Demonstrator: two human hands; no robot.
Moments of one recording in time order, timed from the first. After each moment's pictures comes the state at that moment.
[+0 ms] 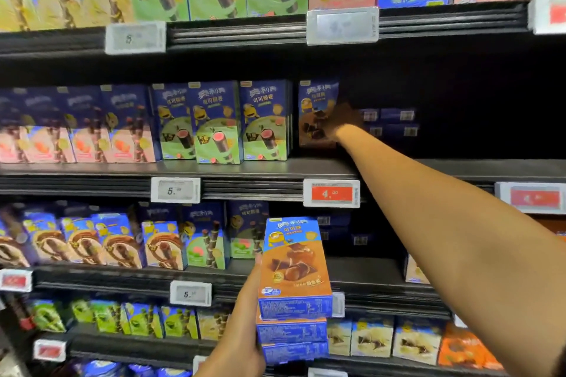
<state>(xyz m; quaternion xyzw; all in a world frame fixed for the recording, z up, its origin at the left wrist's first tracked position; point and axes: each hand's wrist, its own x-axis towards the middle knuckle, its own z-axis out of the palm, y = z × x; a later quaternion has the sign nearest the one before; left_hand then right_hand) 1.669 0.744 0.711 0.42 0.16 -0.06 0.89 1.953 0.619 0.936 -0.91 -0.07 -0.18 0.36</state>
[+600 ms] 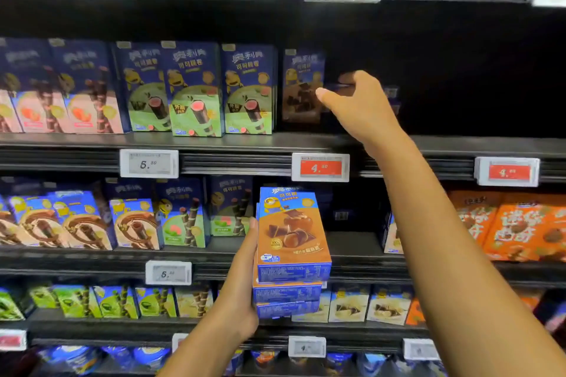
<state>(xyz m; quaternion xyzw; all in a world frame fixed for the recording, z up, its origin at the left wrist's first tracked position) 1.683 0.742 0.711 0.46 0.09 -0.08 0.88 1.795 0.572 0.927 -0.82 -0.14 -0.24 0.50</state>
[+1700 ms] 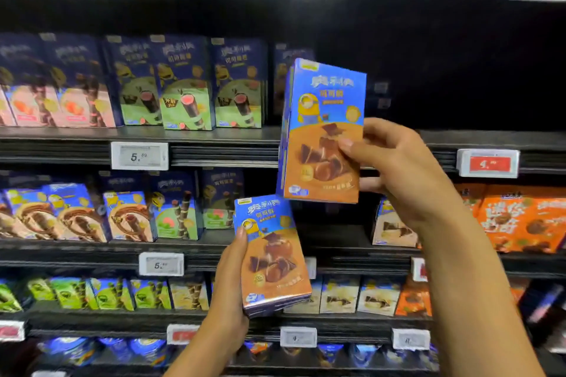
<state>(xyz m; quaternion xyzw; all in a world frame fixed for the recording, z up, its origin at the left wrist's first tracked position) 1.654 0.717 0.712 0.48 0.09 0.09 0.87 1.699 0.517 0.884 -0.69 -0.21 -0.05 0.69</state>
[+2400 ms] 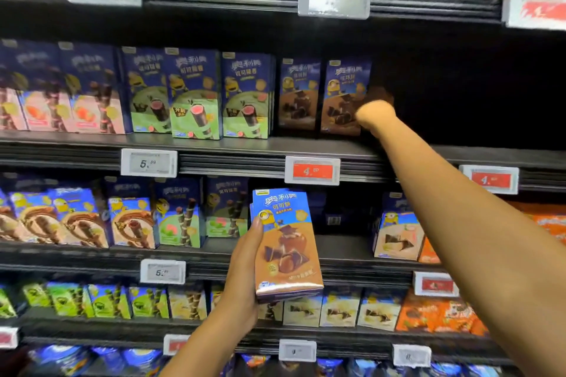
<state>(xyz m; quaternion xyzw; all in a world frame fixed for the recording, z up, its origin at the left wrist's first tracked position) 1.677 0.716 0.725 0.50 0.03 0.07 0.87 1.920 0.526 0.936 -0.90 -0.02 -0.22 0.37</state>
